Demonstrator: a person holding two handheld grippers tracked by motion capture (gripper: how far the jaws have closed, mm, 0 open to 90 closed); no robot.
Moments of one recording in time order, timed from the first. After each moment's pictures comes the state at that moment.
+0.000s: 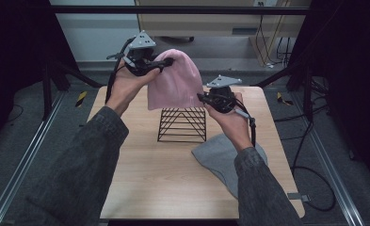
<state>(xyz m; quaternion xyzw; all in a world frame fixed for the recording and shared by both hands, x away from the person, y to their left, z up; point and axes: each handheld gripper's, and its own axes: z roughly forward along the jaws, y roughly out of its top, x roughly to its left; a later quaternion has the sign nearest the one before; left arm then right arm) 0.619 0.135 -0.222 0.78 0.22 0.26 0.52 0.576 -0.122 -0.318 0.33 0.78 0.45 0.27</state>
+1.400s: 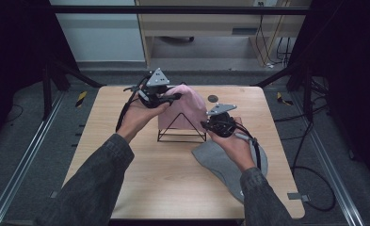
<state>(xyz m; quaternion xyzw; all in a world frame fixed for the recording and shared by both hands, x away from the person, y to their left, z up) 0.590 0.114 -0.302 0.82 0.21 0.23 0.47 0.551 -0.131 -0.391 0.33 0.83 0.39 0.23</state>
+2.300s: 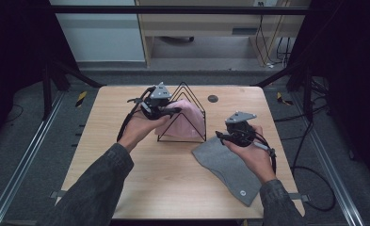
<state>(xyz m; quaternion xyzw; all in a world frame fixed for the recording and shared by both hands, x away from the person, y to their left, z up) 0.582 0.112 -0.340 0.84 0.22 0.19 0.45 0.521 -0.181 -0.395 0.38 0.82 0.35 0.25</state>
